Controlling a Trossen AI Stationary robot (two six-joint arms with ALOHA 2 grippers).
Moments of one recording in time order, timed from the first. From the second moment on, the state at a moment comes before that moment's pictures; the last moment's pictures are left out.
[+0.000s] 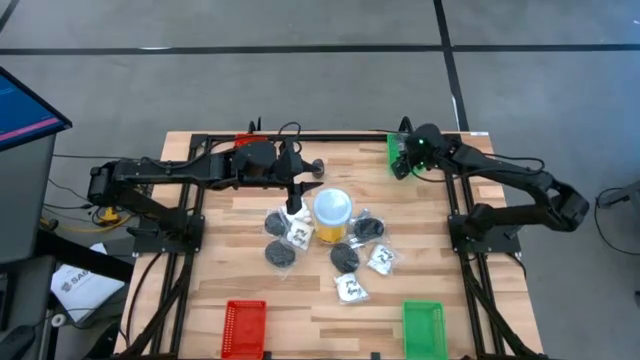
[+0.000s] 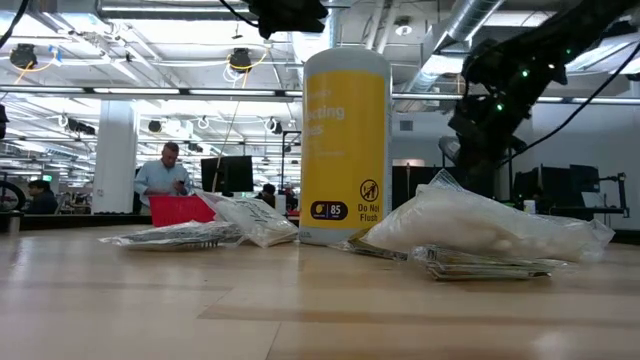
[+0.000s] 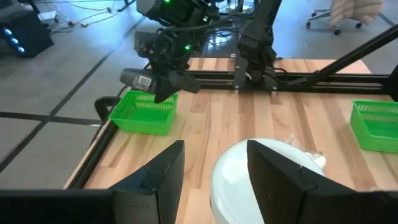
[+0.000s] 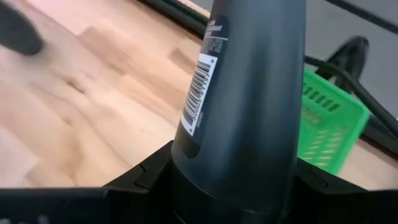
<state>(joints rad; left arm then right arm) 0.11 1.36 1.19 -0.21 -0.11 0.07 -0.75 1.15 0.65 -0.35 0.13 0.13</state>
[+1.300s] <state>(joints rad) 0.11 1.36 1.19 -0.20 -0.11 0.07 -0.88 1.40 0.60 -0.20 0.08 0.15</state>
